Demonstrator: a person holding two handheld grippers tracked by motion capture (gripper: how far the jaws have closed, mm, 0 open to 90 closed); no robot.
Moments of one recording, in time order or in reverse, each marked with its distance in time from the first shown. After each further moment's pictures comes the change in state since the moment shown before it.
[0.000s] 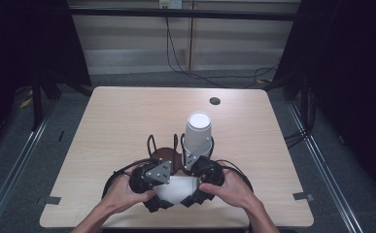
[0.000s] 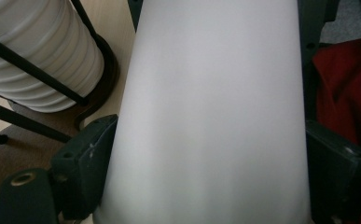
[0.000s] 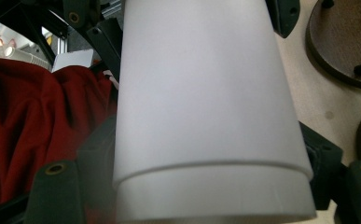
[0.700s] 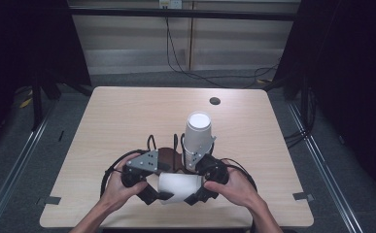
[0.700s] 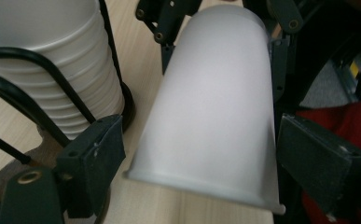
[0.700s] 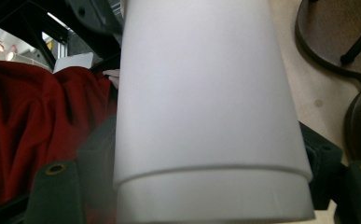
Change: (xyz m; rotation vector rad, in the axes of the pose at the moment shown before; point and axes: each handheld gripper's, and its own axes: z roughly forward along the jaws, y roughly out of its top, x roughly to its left) left arm 0.007 -0.014 -0.026 -0.259 0.013 -0.114; right arm -0.003 -0.009 -0.010 -0.009 -0.003 0.025
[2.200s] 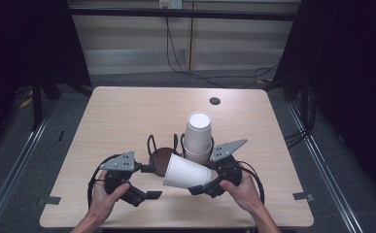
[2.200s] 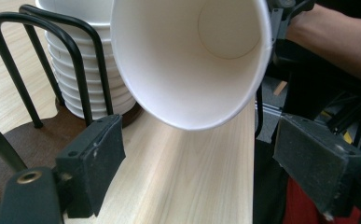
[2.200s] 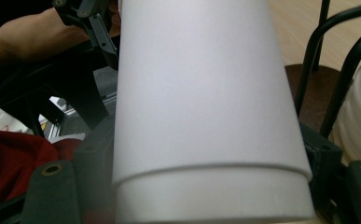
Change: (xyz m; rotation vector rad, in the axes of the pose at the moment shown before) left arm -0.007 -0.036 -0.024 -0.196 0.045 -0.178; right arm -0.002 -0.032 -0.022 -0.423 -0.046 -0.031
